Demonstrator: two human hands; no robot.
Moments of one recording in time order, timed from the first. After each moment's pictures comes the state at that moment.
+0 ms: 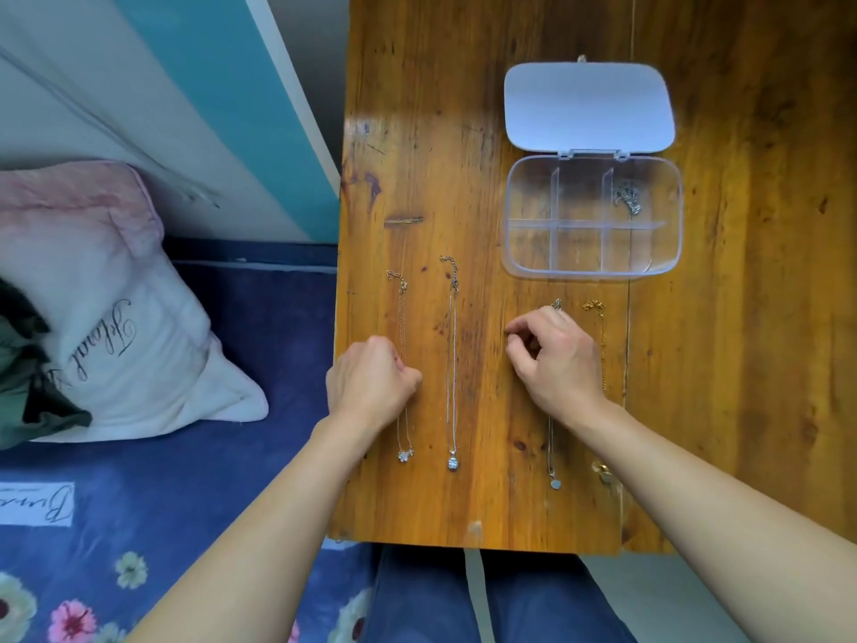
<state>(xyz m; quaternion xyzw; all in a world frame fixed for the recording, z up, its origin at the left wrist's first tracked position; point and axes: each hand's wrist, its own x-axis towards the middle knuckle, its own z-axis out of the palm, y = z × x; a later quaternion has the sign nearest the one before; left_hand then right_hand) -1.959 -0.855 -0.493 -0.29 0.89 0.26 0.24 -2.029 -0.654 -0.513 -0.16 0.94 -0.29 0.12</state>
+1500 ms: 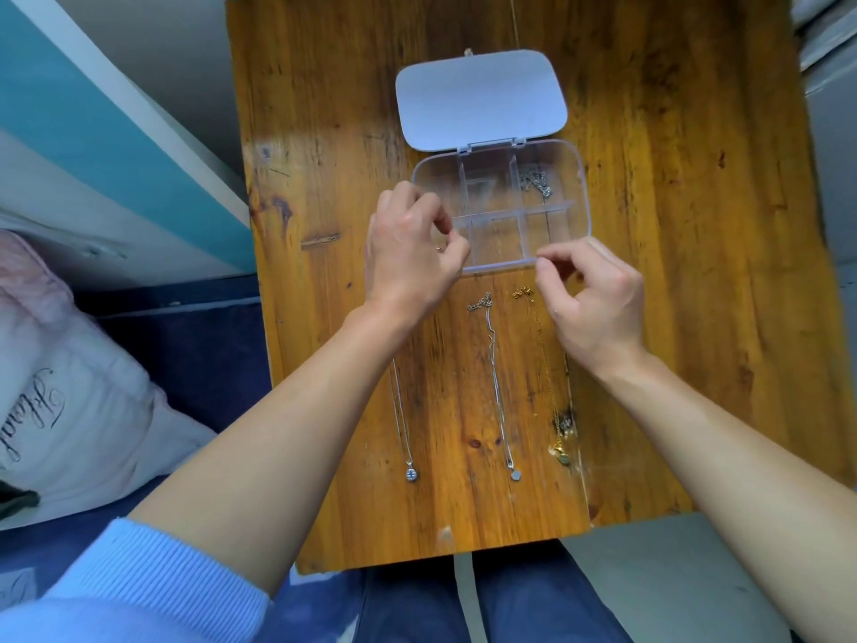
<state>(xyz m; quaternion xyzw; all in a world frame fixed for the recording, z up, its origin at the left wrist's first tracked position) -2.095 -0.784 -0.469 -0.08 0.93 0.35 -0.04 -2.078 -0.593 -0.474 -0.07 0.93 -0.35 -0.07</state>
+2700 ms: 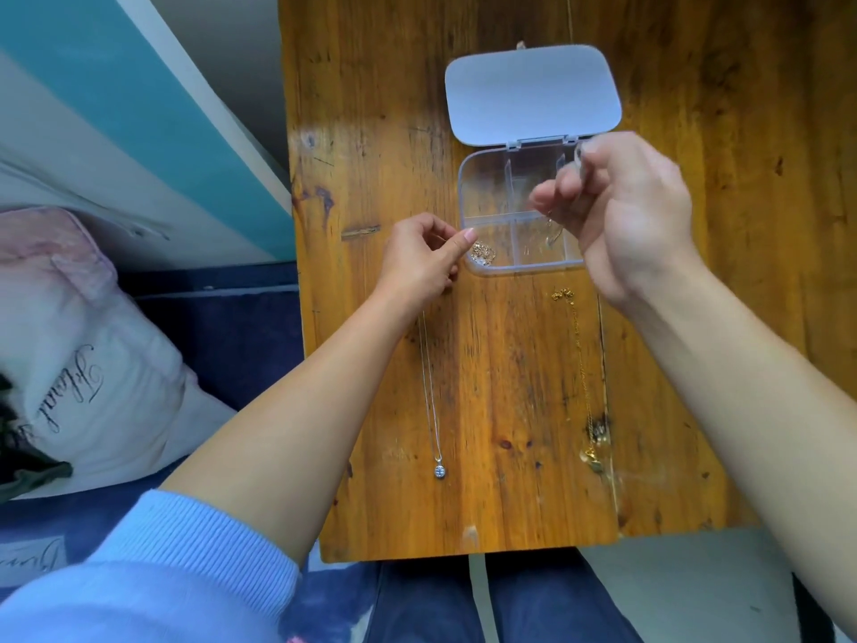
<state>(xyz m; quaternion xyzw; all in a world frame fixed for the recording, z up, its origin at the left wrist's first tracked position) -2.091 -0.817 -0.491 -0.26 0.74 0.61 0.13 -2.132 -0.658 -0.410 0.13 0.60 -0.77 0.14</state>
